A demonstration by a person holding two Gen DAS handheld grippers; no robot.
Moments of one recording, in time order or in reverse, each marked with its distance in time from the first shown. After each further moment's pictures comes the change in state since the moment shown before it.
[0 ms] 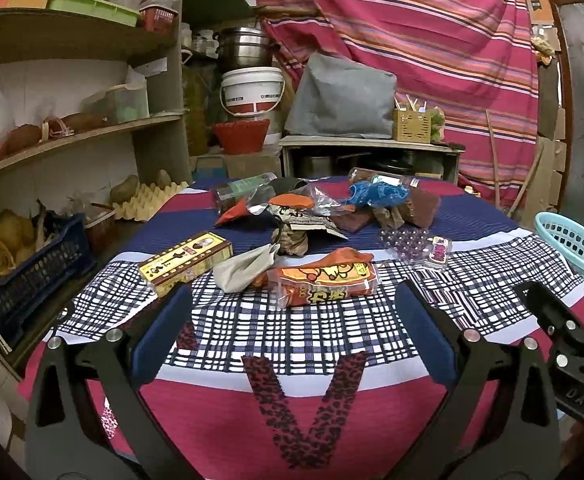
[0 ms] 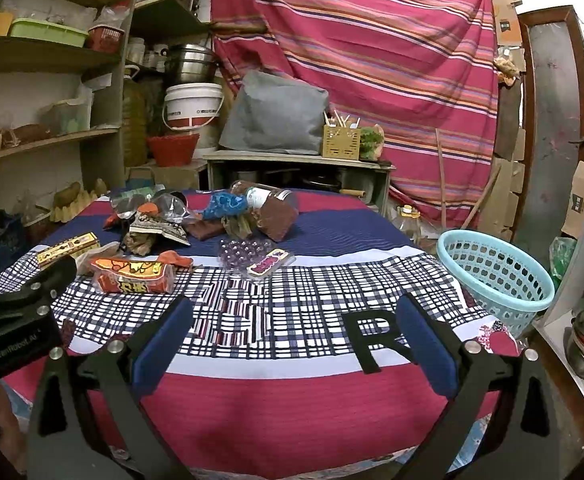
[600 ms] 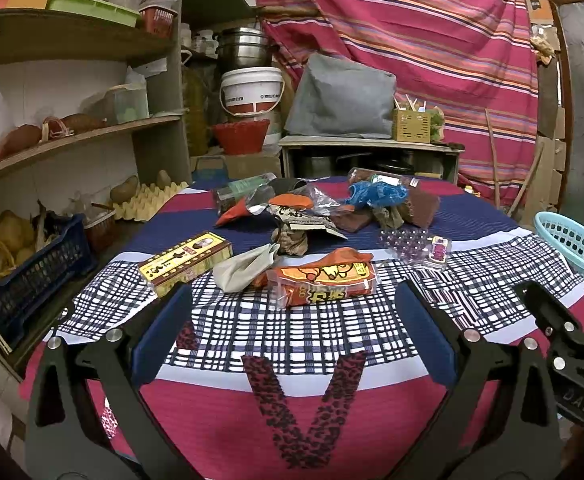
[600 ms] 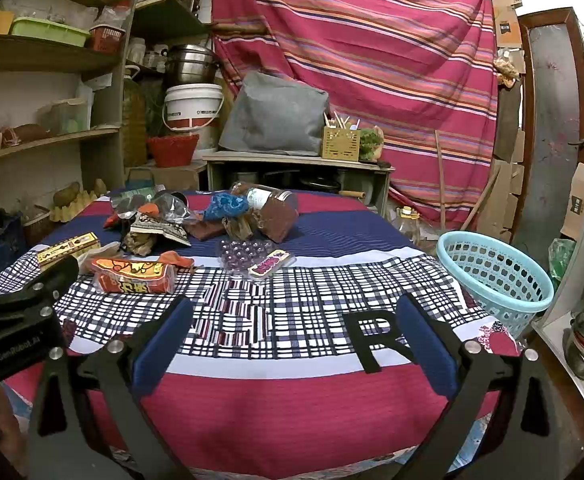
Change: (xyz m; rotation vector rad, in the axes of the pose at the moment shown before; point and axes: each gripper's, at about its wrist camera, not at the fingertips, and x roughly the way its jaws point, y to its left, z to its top) left arm -0.001 0.000 0.000 0.004 -0.005 0.001; right arm -0.001 0.000 -0.001 -0.001 -0.002 -0.001
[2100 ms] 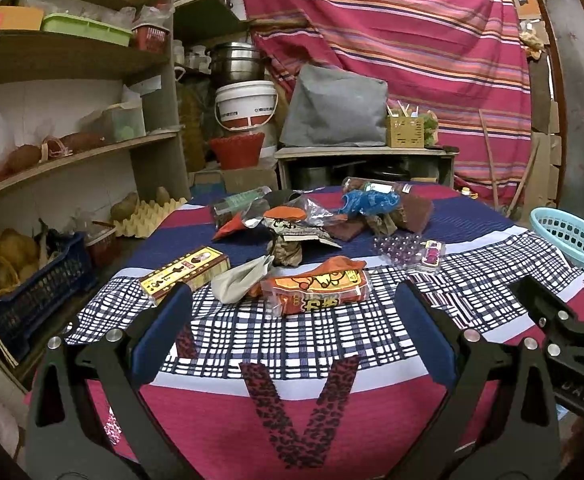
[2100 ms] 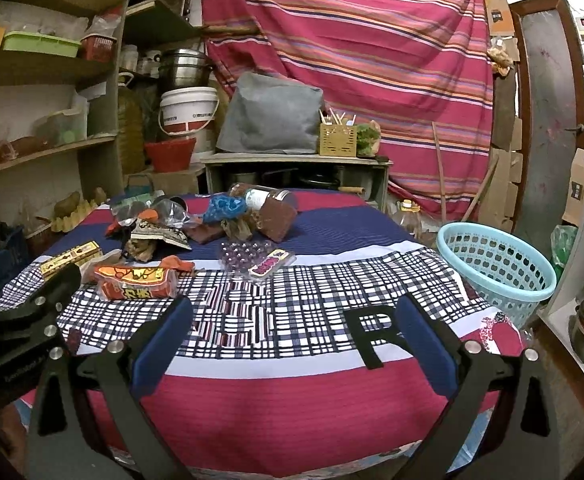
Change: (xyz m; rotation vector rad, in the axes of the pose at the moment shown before) left arm -0.010 -0.010 0.001 0.041 -0.043 0.004; right arm 0.000 -0.003 -0.001 0.047 0.003 0.005
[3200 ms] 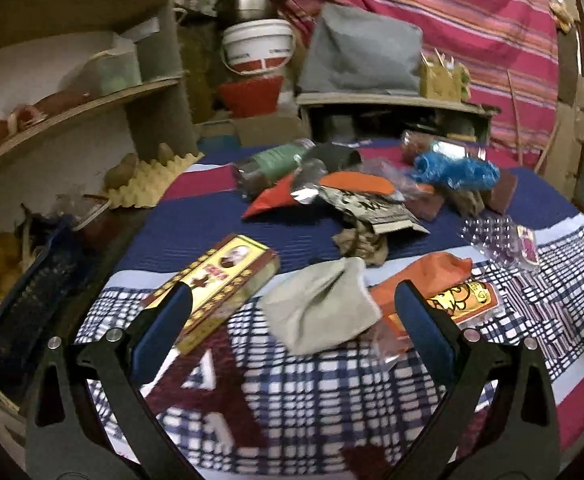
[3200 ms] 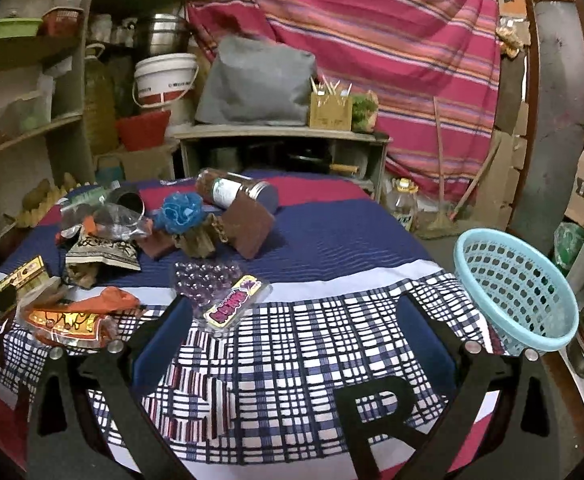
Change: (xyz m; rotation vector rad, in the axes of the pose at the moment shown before) left arm 0.127 0.065 0.021 0.029 0.222 0.027; right arm 0.107 -0.013 0.048 -0.006 0.131 -0.031
